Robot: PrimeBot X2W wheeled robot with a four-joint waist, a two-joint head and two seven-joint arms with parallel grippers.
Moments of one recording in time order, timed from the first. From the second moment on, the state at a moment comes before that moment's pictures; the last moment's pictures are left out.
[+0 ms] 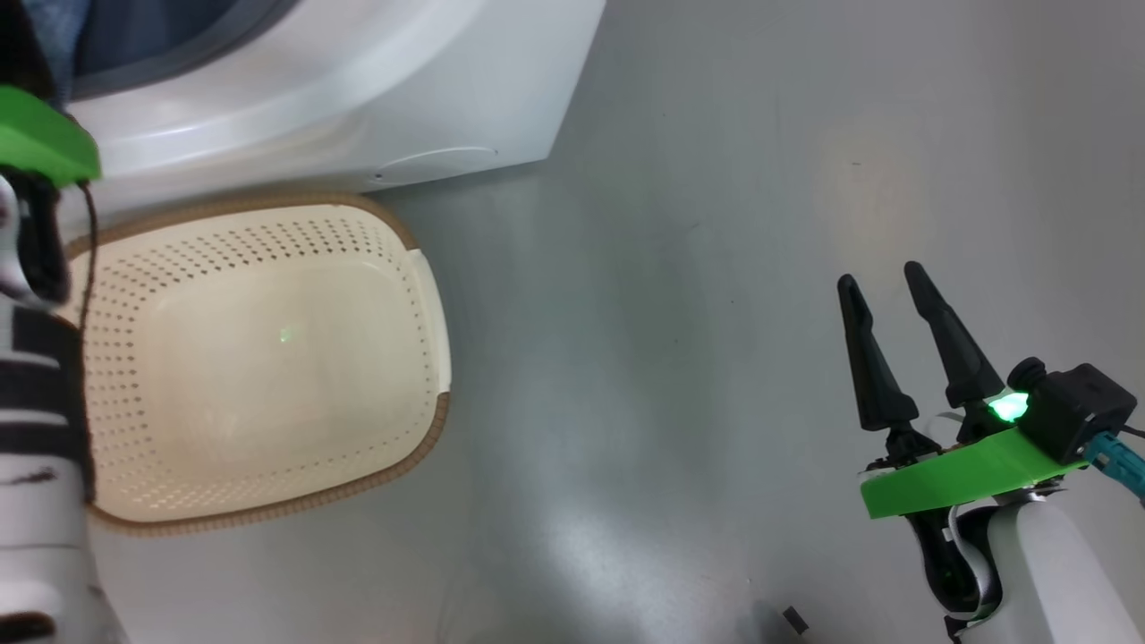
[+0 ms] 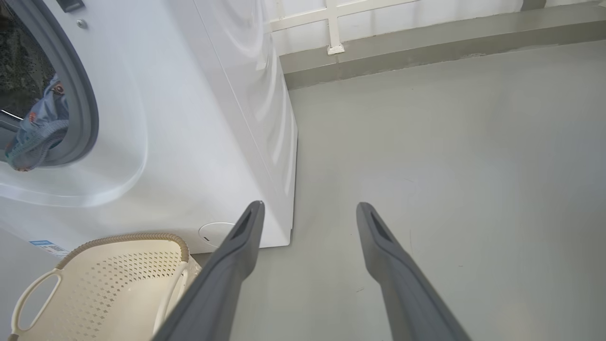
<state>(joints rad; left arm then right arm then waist) -1.05 0.18 0.13 0.79 -0.15 -0.12 -0.26 -0.27 -0.12 0.08 0.10 0.37 0.13 -0.25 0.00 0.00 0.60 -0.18</state>
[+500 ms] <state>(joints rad) -0.73 0.09 0.17 0.54 -0.14 -0.13 -0.26 -0.26 -0.16 0.04 0.09 0.36 0.13 -0.25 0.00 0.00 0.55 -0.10</state>
